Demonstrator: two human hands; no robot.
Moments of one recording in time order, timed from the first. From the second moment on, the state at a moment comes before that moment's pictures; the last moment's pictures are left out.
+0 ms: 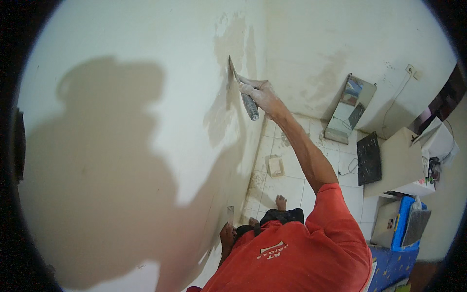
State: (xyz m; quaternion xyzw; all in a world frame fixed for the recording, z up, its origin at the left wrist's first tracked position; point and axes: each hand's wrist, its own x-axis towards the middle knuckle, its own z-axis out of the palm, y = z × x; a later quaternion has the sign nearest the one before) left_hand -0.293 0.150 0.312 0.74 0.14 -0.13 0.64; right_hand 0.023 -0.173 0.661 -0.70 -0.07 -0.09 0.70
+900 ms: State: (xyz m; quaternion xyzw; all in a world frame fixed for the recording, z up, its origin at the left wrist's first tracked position) left_hand -0.307 0.143 0.319 0.72 0.10 -0.10 0.68; right_hand -0.047 -0.130 0.708 -0.72 -0.04 -0.09 0.68
